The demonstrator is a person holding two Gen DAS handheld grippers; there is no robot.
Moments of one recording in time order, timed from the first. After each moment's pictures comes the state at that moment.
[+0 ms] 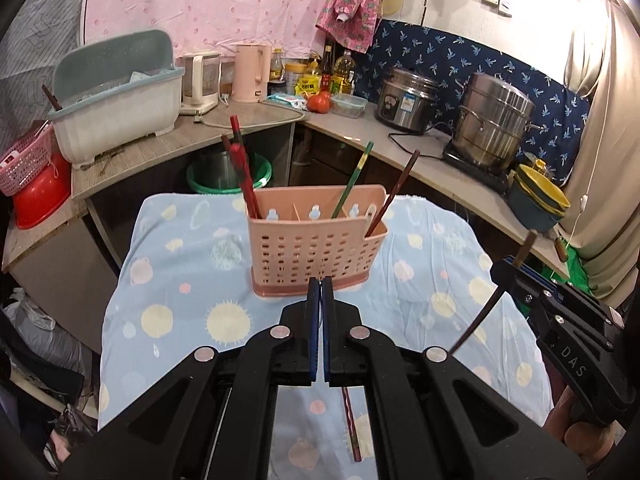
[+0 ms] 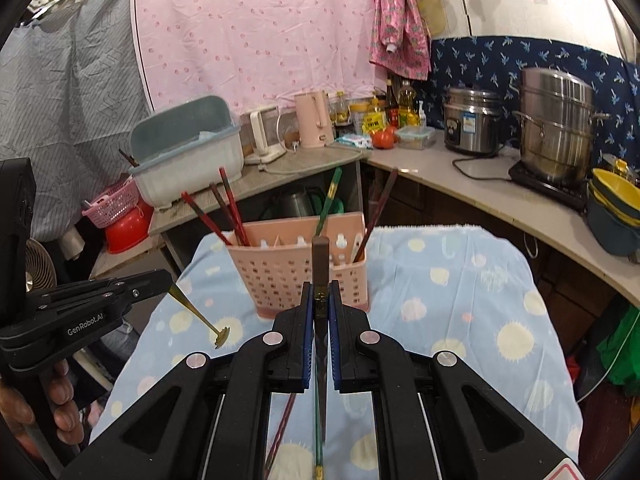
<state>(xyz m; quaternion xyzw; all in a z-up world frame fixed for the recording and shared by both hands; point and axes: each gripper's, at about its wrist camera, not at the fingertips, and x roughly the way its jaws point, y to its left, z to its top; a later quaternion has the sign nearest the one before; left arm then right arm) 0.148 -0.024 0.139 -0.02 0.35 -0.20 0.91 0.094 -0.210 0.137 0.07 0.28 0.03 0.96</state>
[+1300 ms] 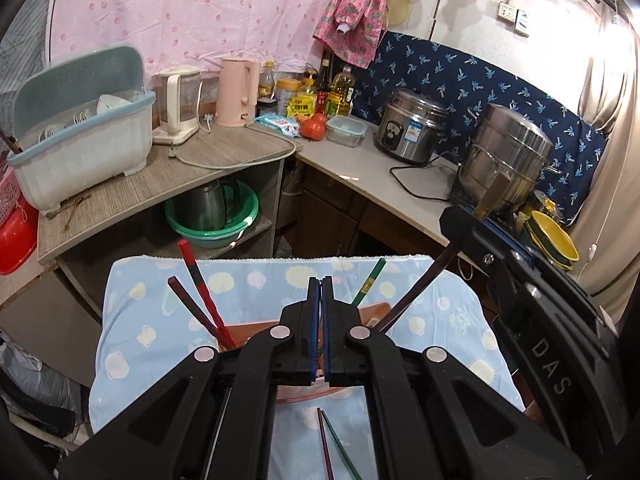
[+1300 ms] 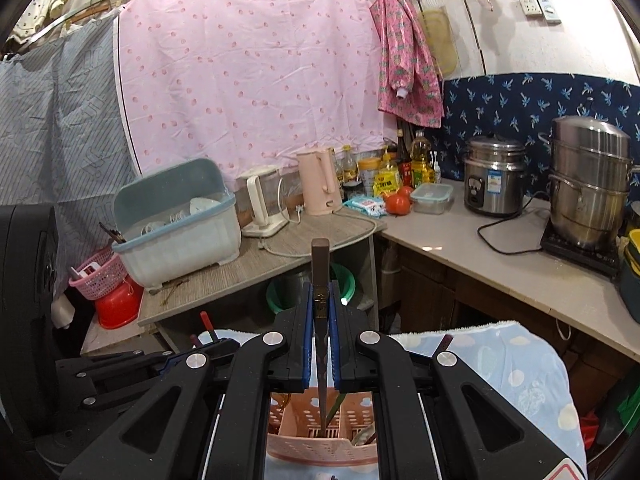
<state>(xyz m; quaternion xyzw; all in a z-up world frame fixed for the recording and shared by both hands) 0.286 -0.063 0.178 -0.04 0.35 -0.21 0.91 0.254 -0.200 0.197 0.09 0.21 0.03 0.97</state>
